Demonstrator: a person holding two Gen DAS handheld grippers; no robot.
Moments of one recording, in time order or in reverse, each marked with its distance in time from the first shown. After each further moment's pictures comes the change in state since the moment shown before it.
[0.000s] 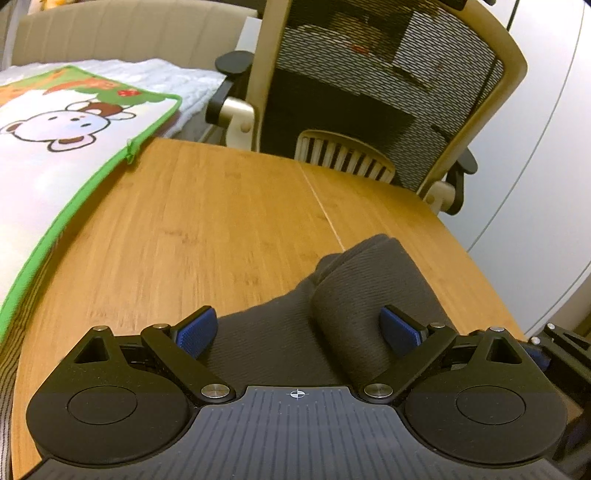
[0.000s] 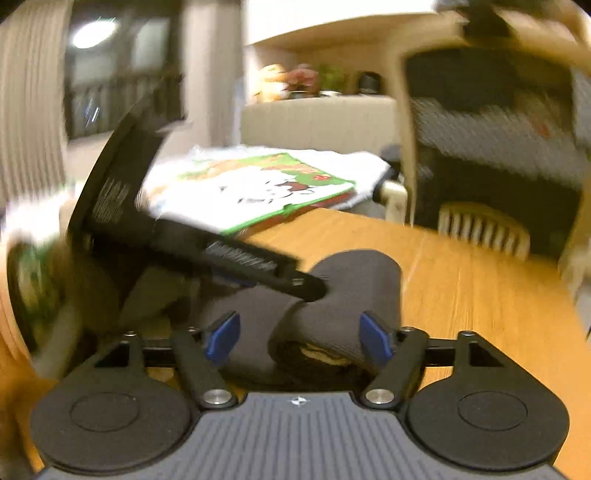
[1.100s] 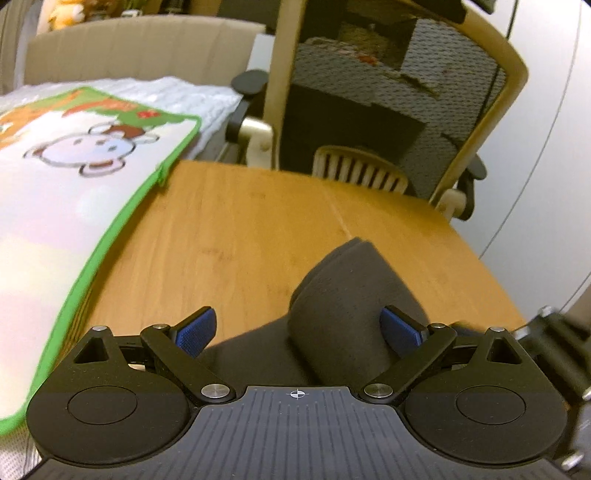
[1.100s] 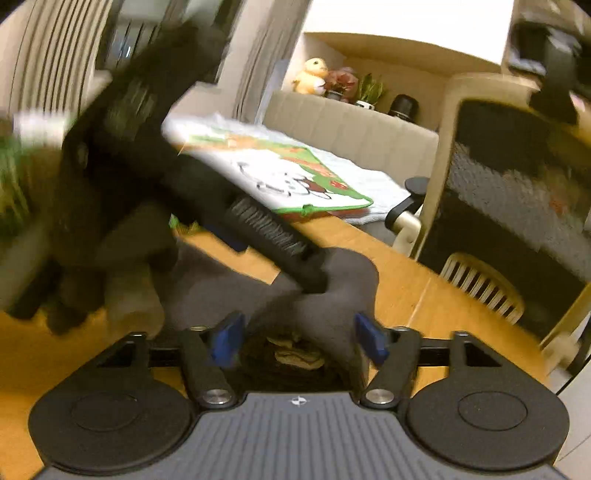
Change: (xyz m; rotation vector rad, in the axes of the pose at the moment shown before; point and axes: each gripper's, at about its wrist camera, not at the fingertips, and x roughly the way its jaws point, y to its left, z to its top) left arm -0.028 0.009 0.003 0.019 -0.026 0.068; right arm 0.011 0.050 0.008 -0.309 0.011 -0.063
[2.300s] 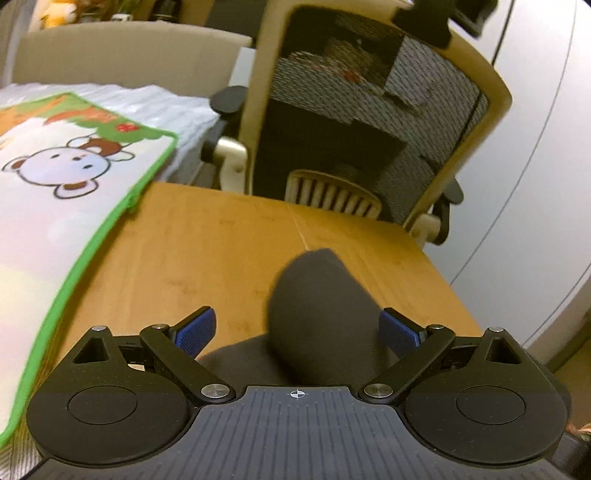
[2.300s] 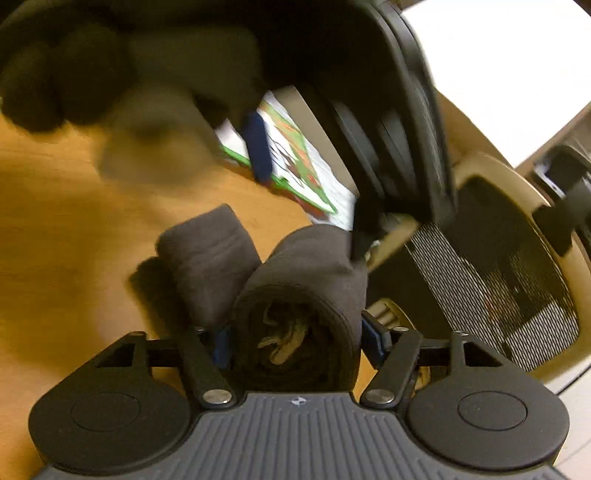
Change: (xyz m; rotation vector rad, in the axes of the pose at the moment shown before) left arm -0.001 -0.023 0.024 0.008 -0.032 -0.062; right arm 0.040 0.045 -0.032 -0.563 0.048 -0.279
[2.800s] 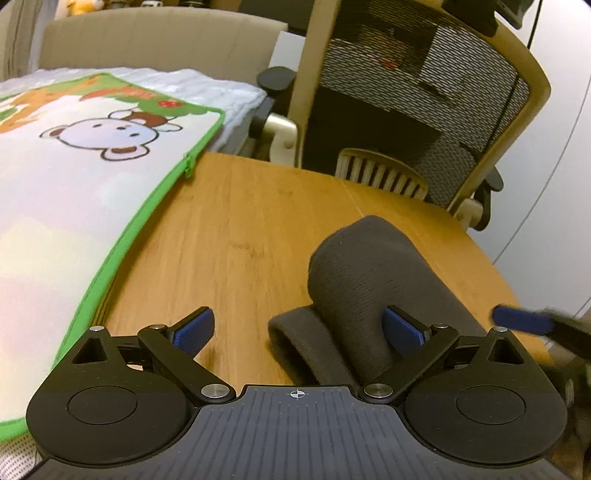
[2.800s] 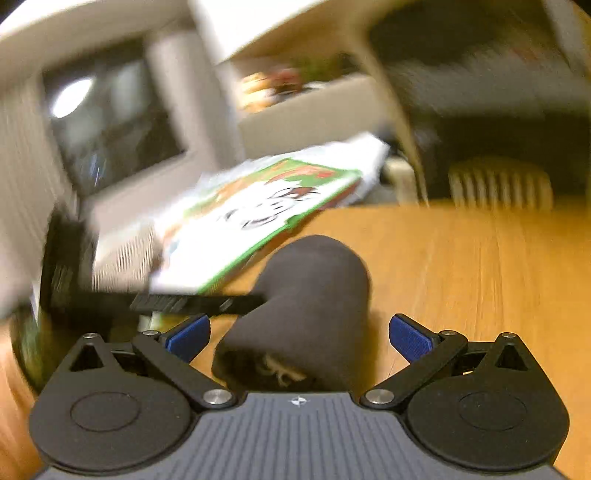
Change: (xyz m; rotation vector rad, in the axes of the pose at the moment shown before) left arm 0.000 0.049 -0.025 -0.066 0.026 0.067; right arm 0.028 -0.121 -0.072 1.165 -0.023 0.506
